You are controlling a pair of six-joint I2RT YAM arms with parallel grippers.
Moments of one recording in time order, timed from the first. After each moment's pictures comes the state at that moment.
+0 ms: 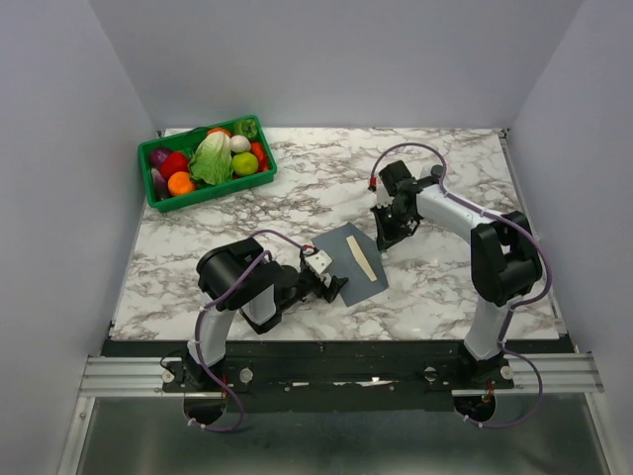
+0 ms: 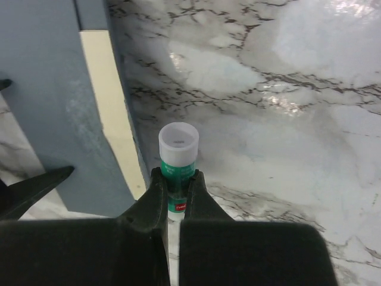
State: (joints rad) left arm -0.83 2.06 0.34 1.54 0.07 -0.01; right arm 0.42 1.87 1.34 -0.76 -0.16 0.08
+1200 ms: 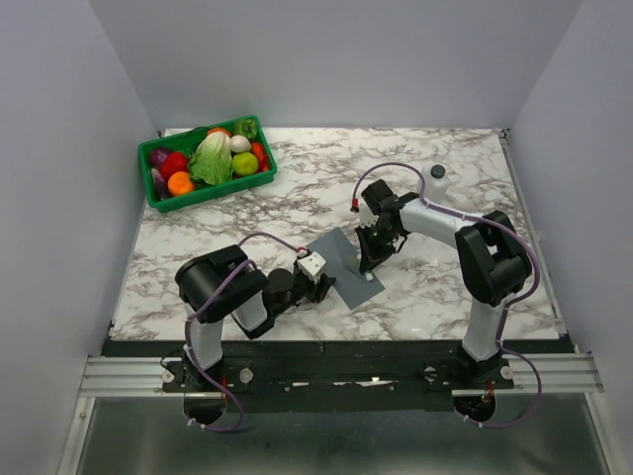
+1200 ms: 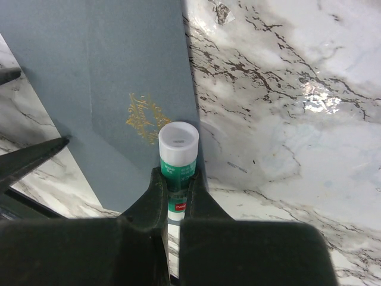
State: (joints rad) left arm -0.85 1.90 0.27 1.43 0.00 -0.05; right arm 0.53 1.90 1.24 -0.69 -0.28 0.12
